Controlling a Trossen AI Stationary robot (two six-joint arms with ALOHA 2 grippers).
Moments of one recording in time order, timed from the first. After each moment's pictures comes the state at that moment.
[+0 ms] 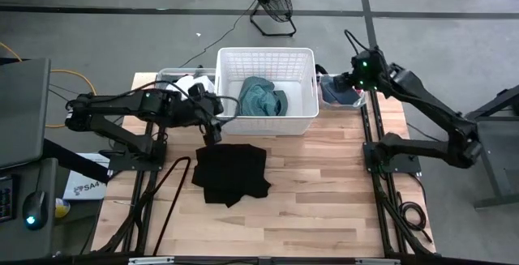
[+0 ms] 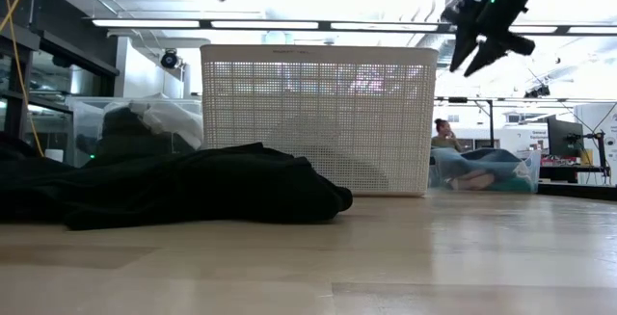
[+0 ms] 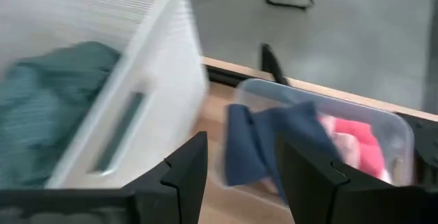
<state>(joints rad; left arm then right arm) -0.06 1.25 1.47 -1.06 -0.48 -0.19 -0.83 1.01 1.03 -0.80 0.13 0.41</state>
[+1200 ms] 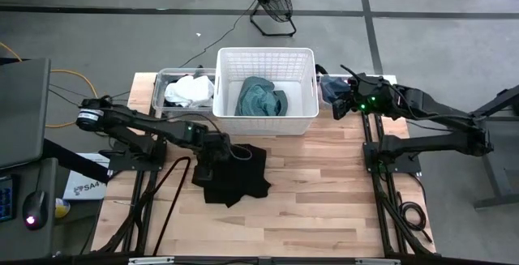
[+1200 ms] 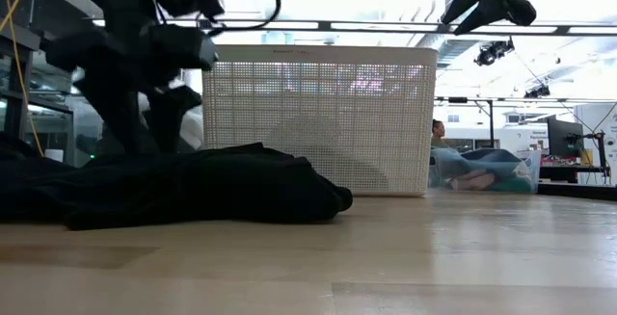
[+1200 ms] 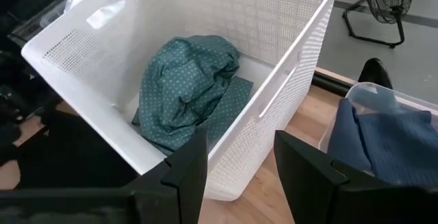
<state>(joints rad) -0.06 1.39 0.83 -0.64 0.07 0.05 -0.29 0.86 1.03 -0.81 0.32 0.60</state>
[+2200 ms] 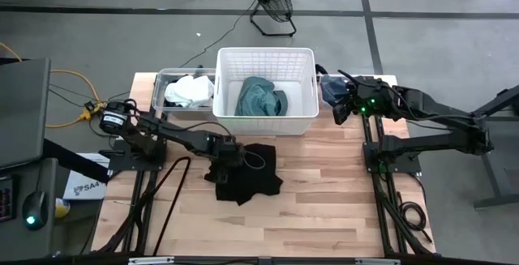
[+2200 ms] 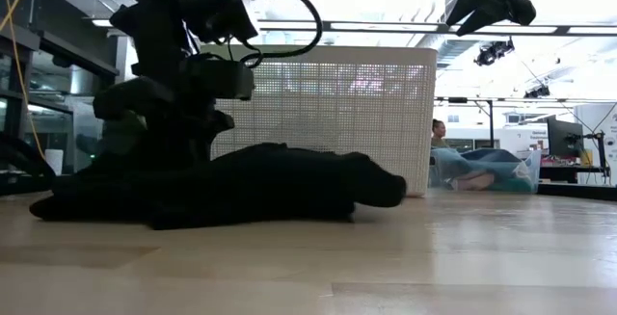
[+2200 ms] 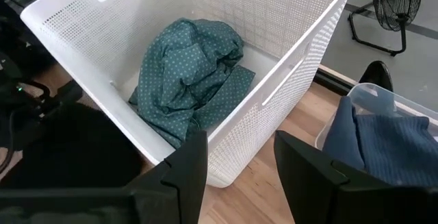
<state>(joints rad) -0.14 1.72 0.84 -0.43 0.02 -0.01 -0.27 0.86 1.03 -0.84 0.31 0.52</state>
